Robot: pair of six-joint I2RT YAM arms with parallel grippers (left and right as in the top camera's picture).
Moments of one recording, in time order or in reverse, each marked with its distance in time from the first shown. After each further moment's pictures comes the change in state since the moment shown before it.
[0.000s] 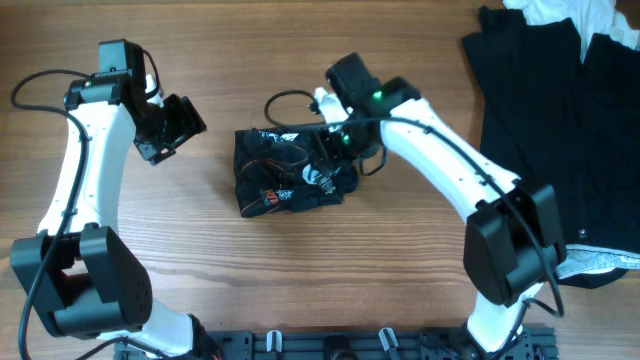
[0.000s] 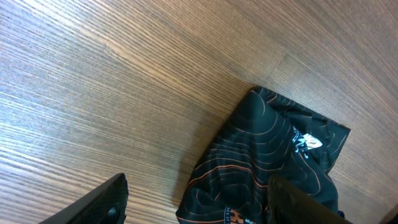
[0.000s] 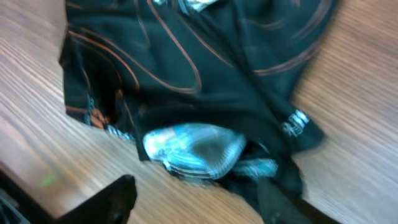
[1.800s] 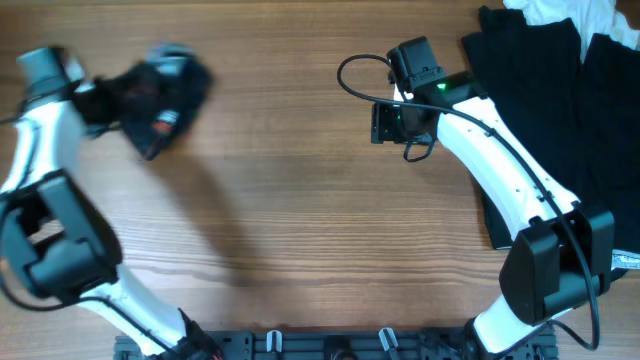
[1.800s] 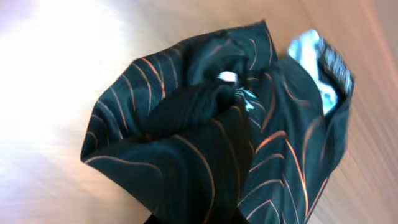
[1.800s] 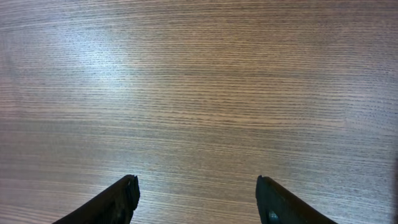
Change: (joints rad) left arm 0.359 0.251 0.036 0.518 -0.023 -0.053; right arm -0.198 -0.152 -0.080 -0.003 0.304 0.253
